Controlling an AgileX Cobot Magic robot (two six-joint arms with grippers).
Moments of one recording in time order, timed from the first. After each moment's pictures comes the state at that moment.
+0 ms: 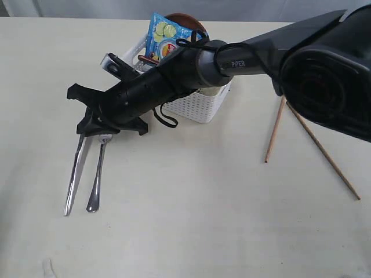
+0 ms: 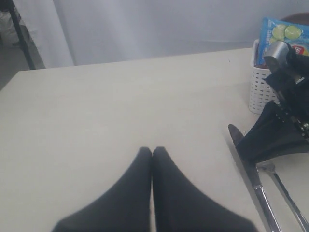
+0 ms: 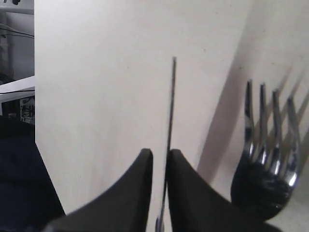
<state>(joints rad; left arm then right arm) -0.12 0.00 0.00 0.15 0.35 -0.08 0.74 2.36 -1.59 1.37 0.73 -0.54</state>
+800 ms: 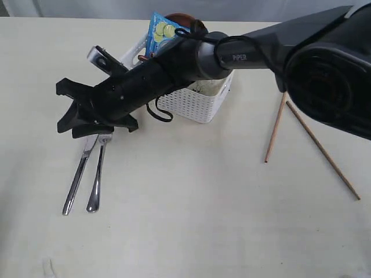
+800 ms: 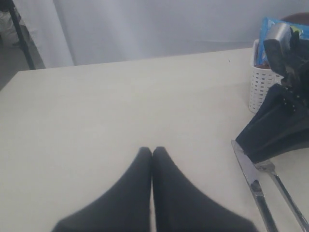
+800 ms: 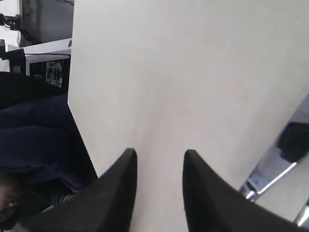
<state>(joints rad) -0.12 0.00 0.00 0.15 0.35 -0.08 0.74 2.35 -1.62 1.37 0.88 -0.57</state>
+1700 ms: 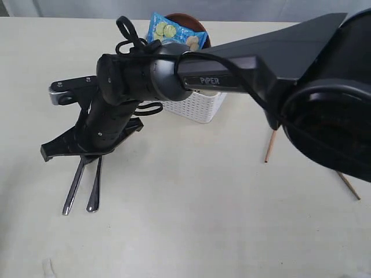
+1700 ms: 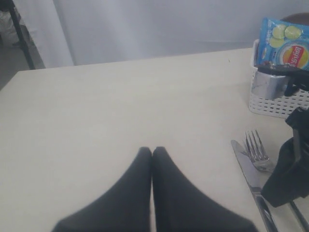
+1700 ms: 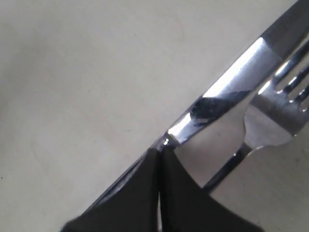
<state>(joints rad) -0.12 0.00 0.00 0.15 0.35 -0.08 0.96 2.26 -1.63 0.45 0.63 -0.04</state>
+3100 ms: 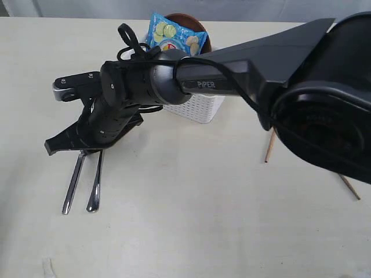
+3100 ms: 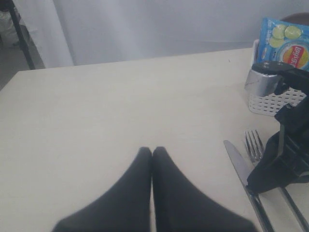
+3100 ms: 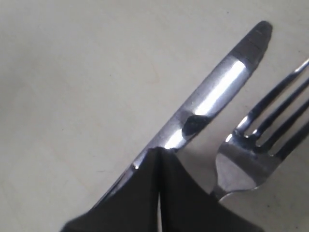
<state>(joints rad) -0.12 0.00 0.00 0.15 0.35 -0.08 0.95 2.29 -1.63 0.42 0.52 -0.04</state>
